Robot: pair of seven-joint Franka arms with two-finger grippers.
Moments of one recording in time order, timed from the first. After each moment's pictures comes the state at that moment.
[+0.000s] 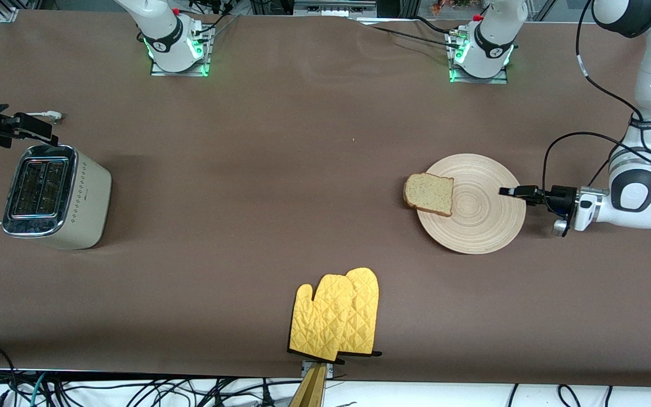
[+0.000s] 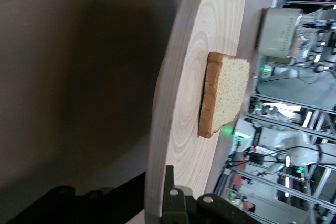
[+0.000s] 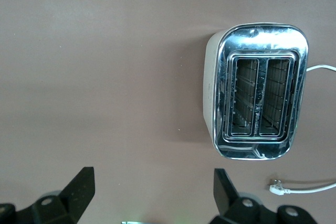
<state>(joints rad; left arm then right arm) 0.41 0.77 -0.07 -1.72 -0.76 1.56 0.85 0.06 0.07 -0.15 -1.60 0.02 1.55 -0.11</state>
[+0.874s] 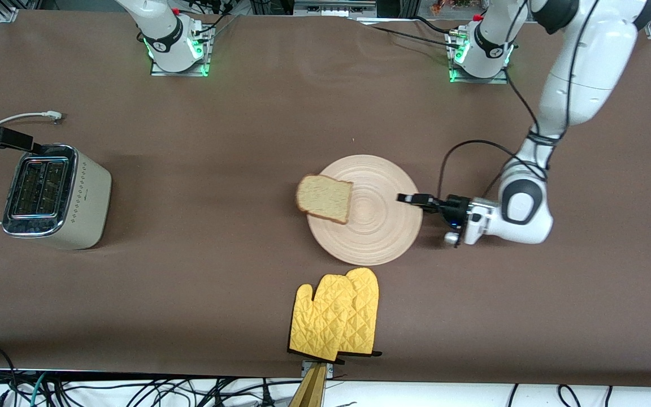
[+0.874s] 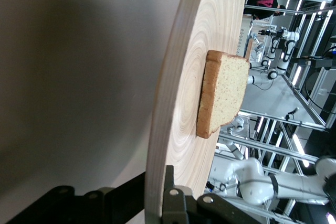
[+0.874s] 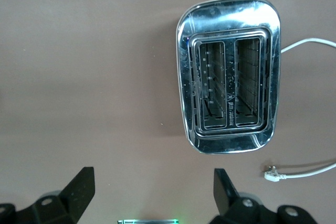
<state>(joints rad) -0.06 0.78 -0.13 -1.72 -1.24 1.77 0.71 -0.04 0.14 -0.16 -1.60 0.02 1.55 -0.12</state>
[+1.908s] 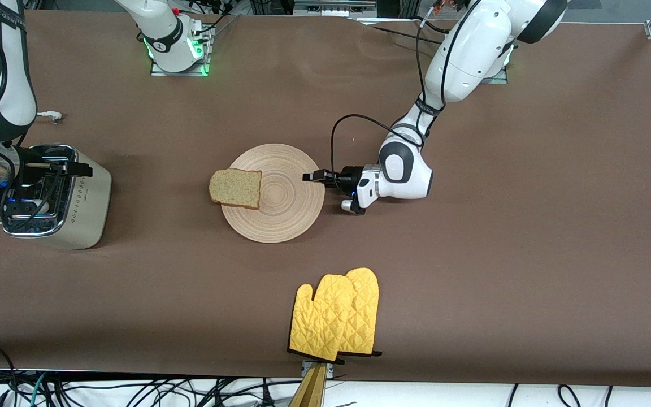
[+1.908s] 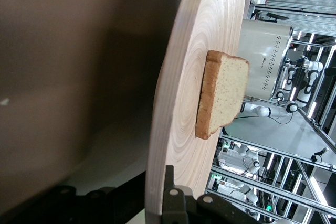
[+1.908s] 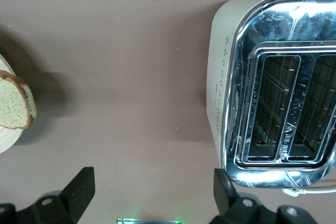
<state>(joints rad) -0.51 0.86 -0.13 -1.72 -1.71 2.15 0.77 0.03 0.29 -0.14 -1.60 0.03 1.59 -0.11</state>
